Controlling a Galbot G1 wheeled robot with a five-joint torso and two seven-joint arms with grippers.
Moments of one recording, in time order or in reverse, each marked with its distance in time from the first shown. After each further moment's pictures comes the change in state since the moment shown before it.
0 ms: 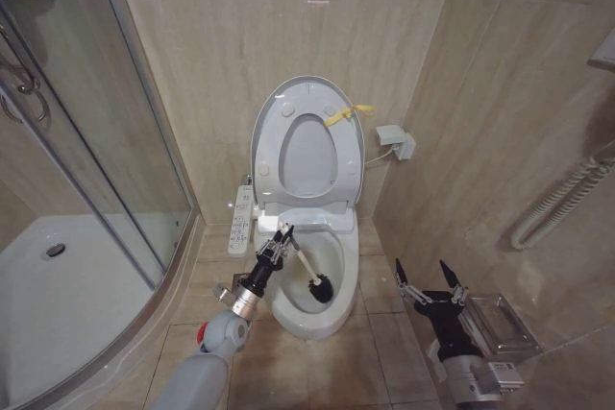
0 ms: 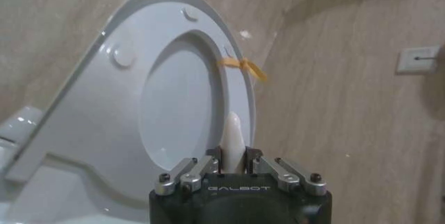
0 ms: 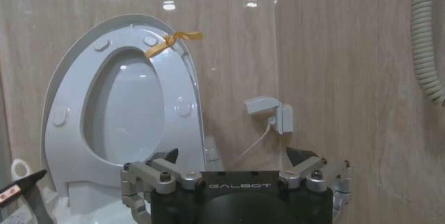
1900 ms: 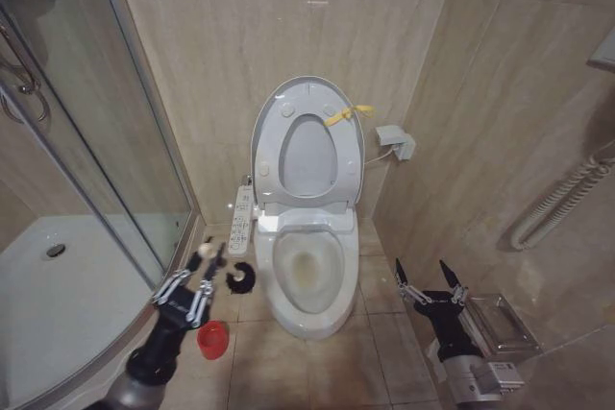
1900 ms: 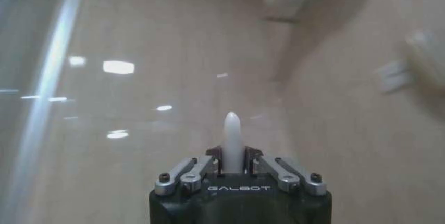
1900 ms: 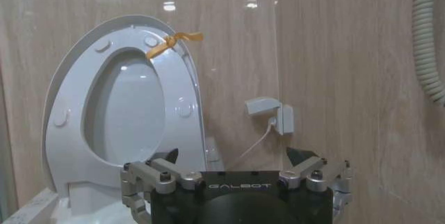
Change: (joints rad) left arm 0.748 -0.022 -0.541 -0.851 0.477 -0.203 -0.262; right arm 0.000 0.000 0.000 0.000 0.000 0.000 0.000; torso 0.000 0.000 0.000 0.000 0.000
